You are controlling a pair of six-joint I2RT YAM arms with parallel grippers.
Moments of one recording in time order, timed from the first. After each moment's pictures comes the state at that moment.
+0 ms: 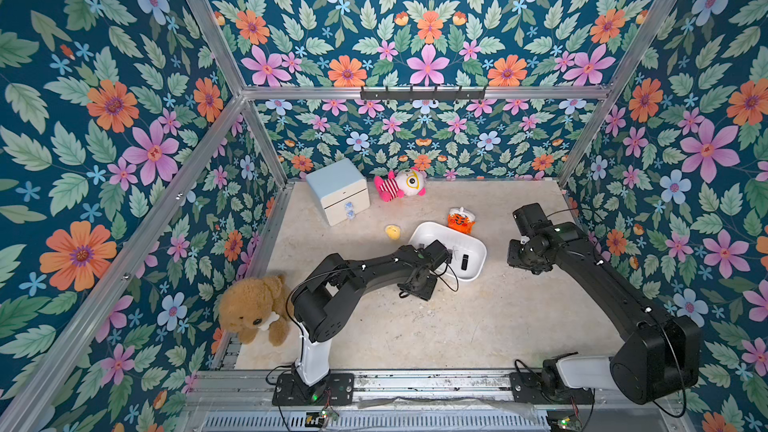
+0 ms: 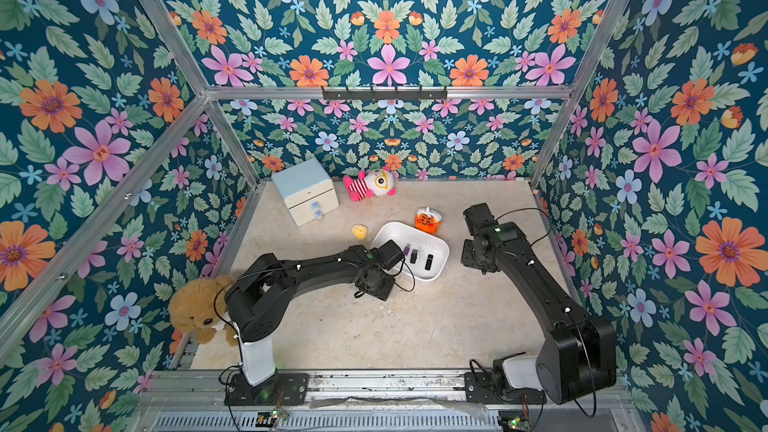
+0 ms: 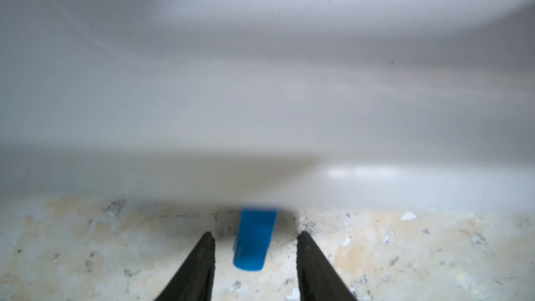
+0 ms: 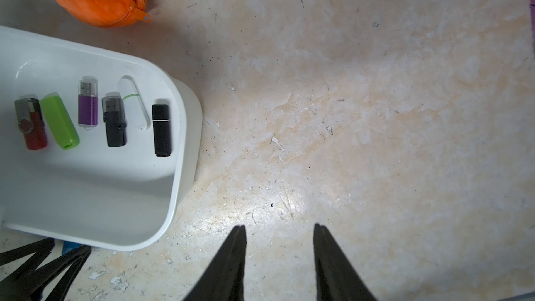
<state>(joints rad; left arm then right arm) -0.92 1.91 1.26 -0.73 -0.07 -0.42 0.31 1.35 1.15 -1.04 0.14 0.50</state>
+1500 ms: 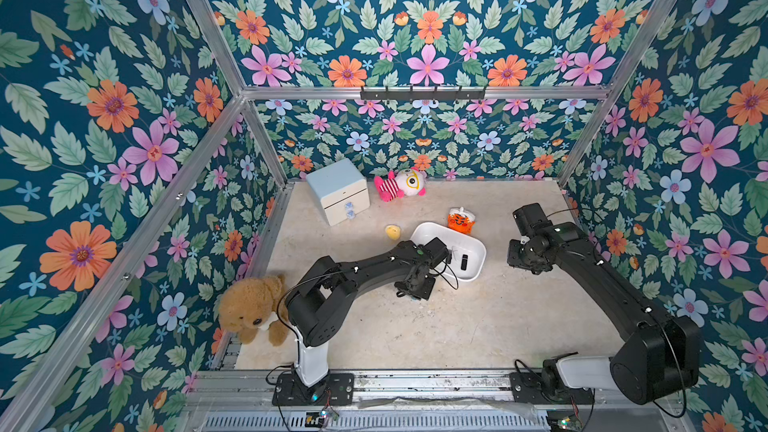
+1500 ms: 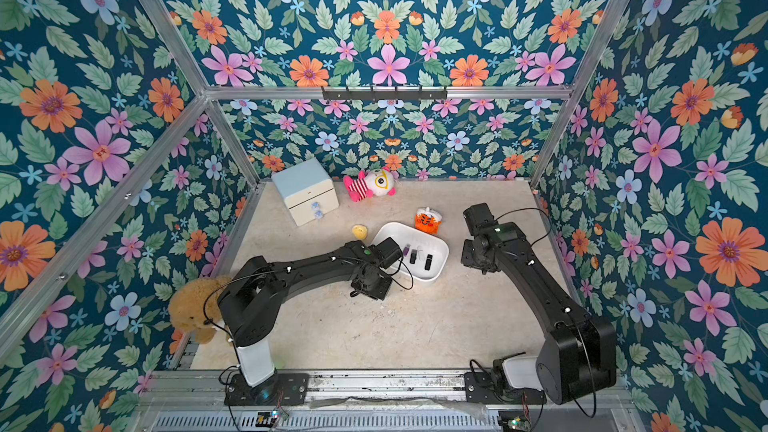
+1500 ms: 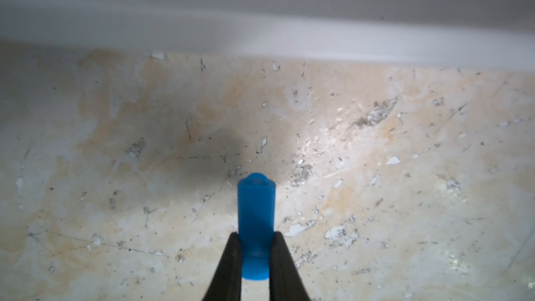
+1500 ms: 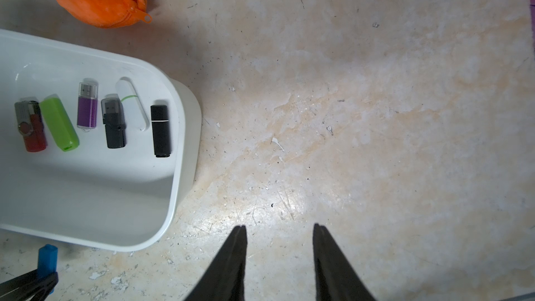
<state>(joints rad) -0.92 1.85 1.31 -0.89 -0.04 -0.45 0.30 1.35 1.15 -1.03 0.14 0.50</state>
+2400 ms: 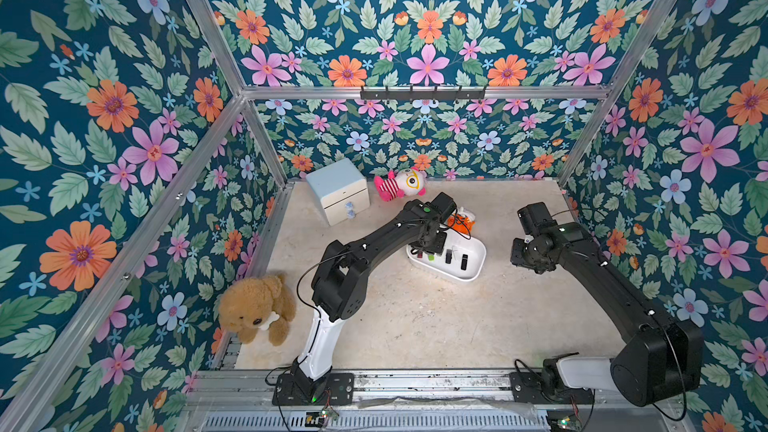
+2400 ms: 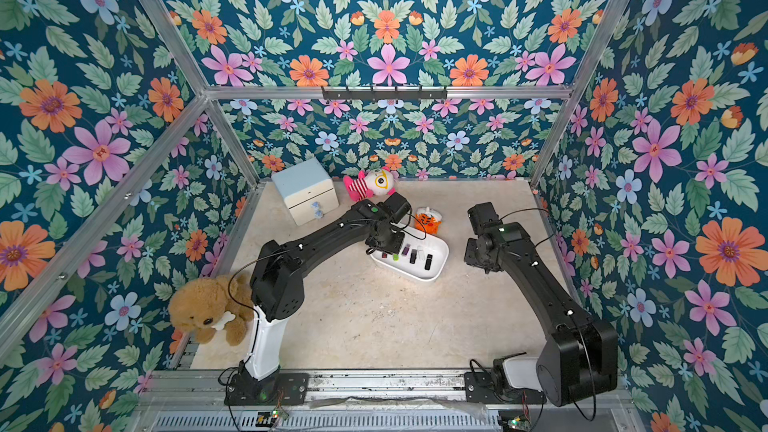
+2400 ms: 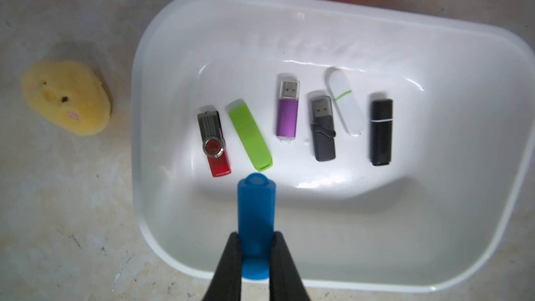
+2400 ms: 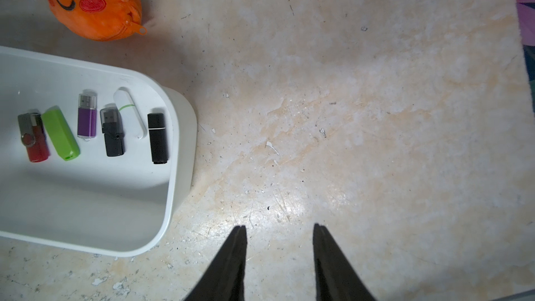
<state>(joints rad) -0.79 2.14 1.90 -1.03 -0.08 -0.36 0.27 1.33 1.15 -1.03 0.14 0.50</state>
